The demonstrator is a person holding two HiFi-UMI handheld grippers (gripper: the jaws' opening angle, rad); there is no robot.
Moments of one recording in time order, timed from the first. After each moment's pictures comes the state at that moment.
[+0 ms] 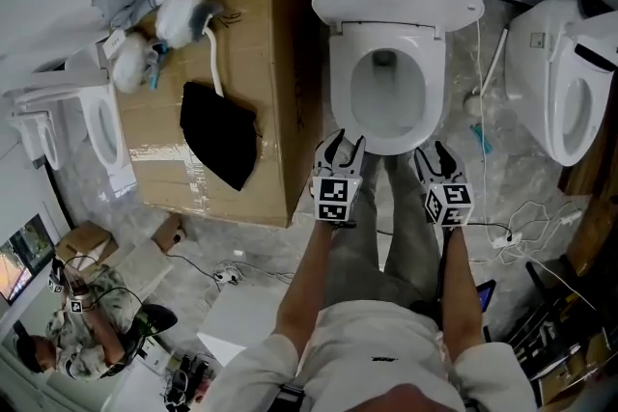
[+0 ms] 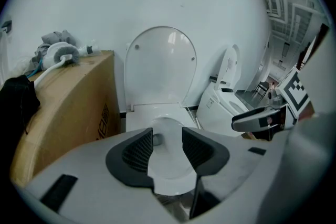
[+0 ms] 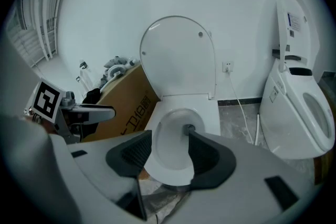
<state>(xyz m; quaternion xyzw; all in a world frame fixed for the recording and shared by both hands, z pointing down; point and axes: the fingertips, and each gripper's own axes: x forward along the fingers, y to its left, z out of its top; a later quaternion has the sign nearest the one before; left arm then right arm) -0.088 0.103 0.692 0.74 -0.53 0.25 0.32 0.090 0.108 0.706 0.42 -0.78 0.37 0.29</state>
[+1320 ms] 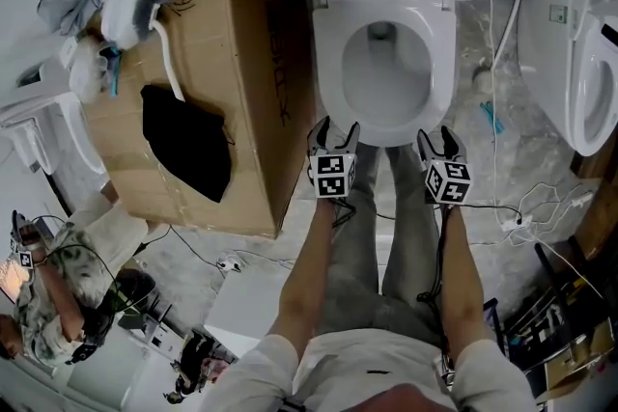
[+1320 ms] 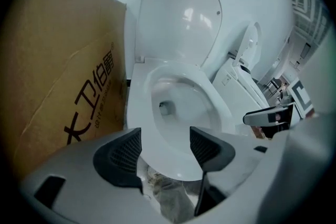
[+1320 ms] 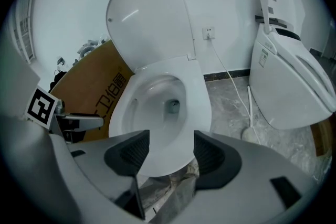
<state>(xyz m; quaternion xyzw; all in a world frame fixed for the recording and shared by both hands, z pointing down) -0.099 0.142 0.867 0.67 -0.54 0.30 0.41 0.123 0.136 0.868 0.46 -0.70 0.43 0.33</state>
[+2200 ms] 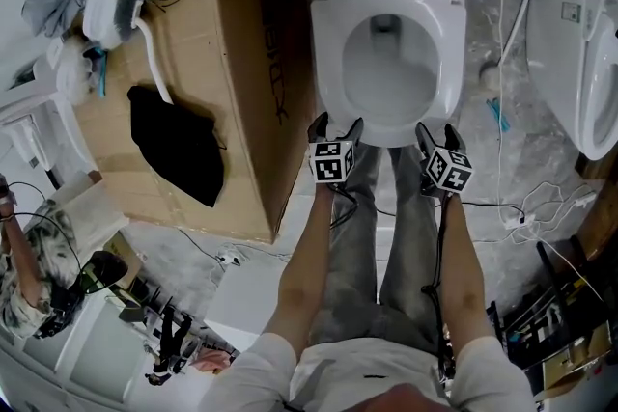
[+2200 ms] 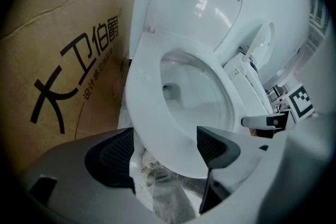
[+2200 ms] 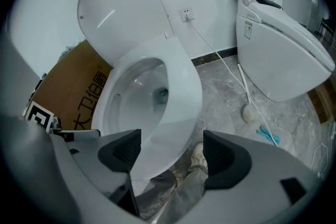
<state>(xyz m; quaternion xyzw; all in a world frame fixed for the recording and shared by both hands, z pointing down) -0.100 0.162 0.940 0.64 -0.51 0.31 0.49 0.134 0.151 0.940 0.49 -0.64 0.50 0.31</state>
